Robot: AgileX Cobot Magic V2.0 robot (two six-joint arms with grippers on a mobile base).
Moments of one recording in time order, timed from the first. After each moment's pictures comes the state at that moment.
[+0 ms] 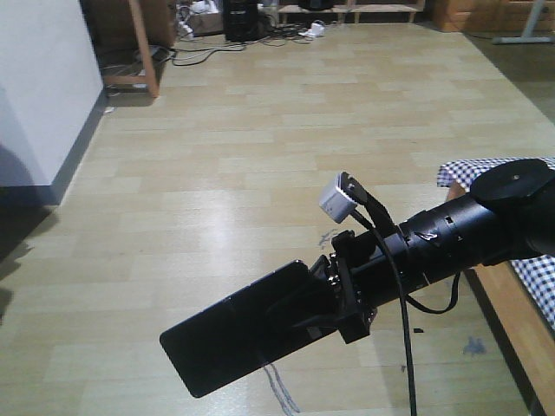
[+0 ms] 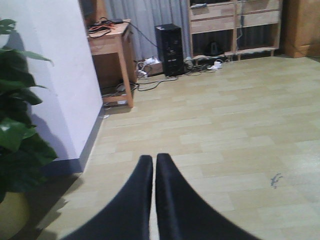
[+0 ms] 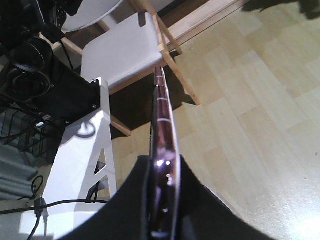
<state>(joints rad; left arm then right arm) 0.04 -0.01 0.03 -0.03 0.18 0.15 0.30 1.61 -0.96 1.19 1.18 -1.37</state>
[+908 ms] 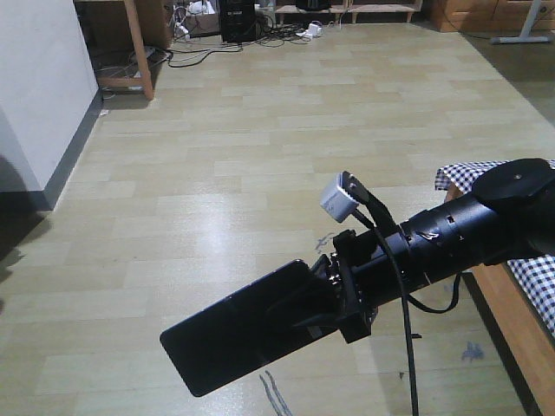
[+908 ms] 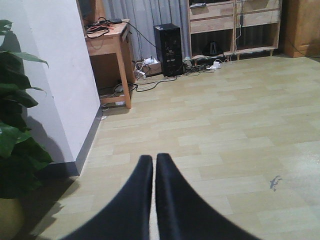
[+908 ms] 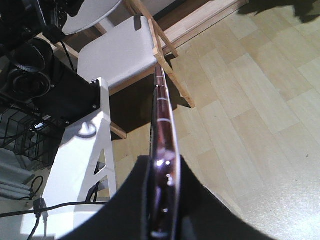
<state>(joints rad) 0.04 -0.01 0.03 -0.03 0.18 0.15 0.30 1.60 -0.96 1.19 1.18 -1.37</state>
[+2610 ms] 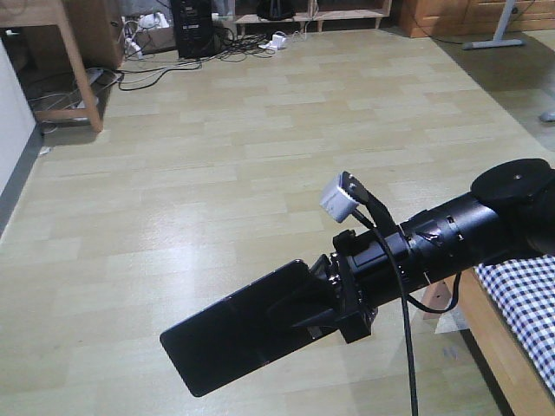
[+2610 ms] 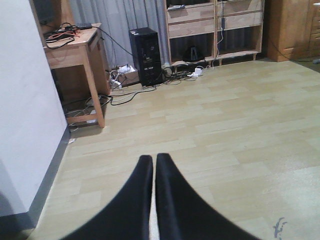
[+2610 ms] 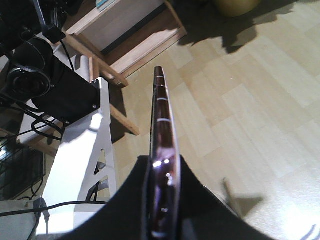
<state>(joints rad) 0.04 -0.01 0.03 -0.03 0.18 0.15 0.30 1.60 -0.96 1.19 1.18 -1.37</state>
